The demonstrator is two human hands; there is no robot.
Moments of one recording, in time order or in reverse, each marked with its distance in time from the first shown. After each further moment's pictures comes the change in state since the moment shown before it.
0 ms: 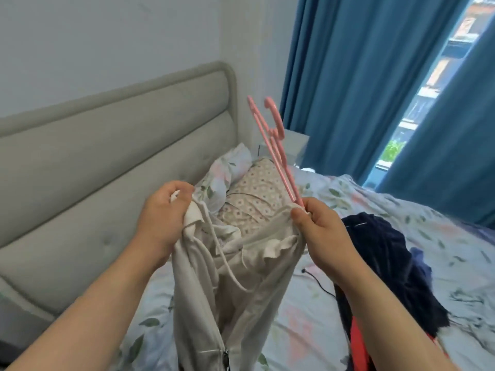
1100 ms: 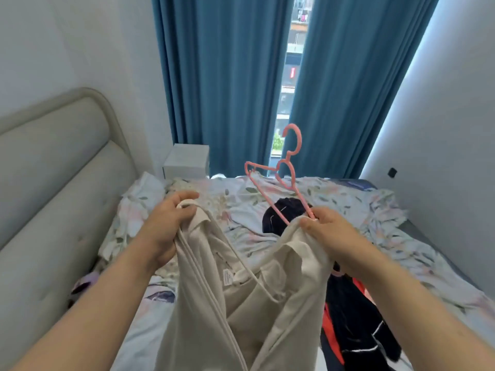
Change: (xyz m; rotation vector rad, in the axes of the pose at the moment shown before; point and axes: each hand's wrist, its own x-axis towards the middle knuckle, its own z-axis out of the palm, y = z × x) left_hand 0.104 0.000 0.094 -0.337 -0.806 -0.173; right_hand -0.013 0.003 -0.045 -0.132 0.411 0.425
